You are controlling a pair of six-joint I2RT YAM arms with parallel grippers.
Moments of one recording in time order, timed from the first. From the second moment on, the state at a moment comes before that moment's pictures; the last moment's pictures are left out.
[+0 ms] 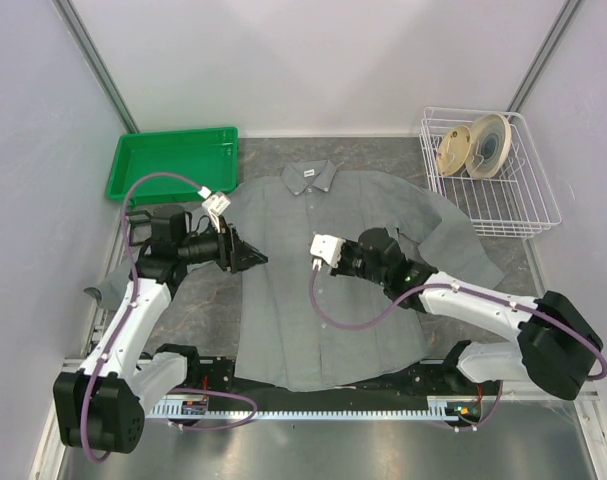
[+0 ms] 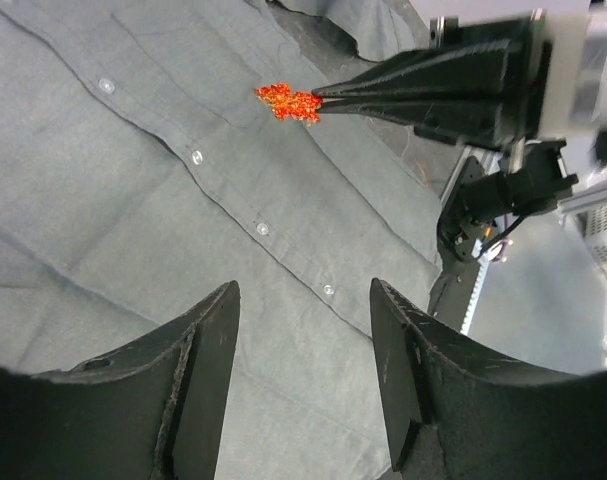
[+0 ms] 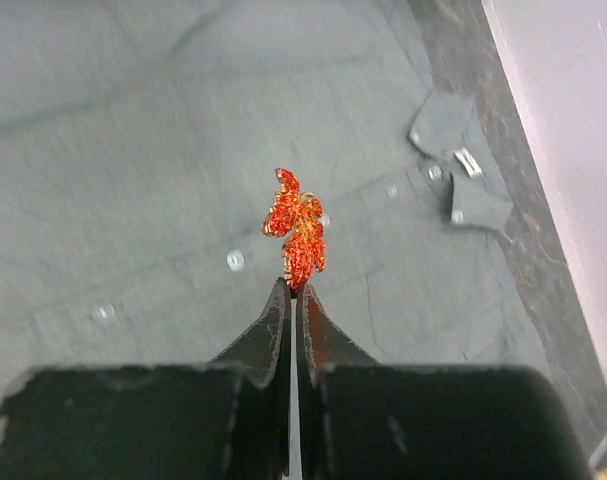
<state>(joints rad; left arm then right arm) -0.10 0.99 0.68 -0.24 0.97 -0.18 0.84 1.28 0.63 0.24 -0.04 -0.67</state>
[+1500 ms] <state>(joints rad) -0.48 0.99 0.95 -0.72 0.85 0.73 0.79 1.54 1.27 -0.50 -0.89 -0.14</state>
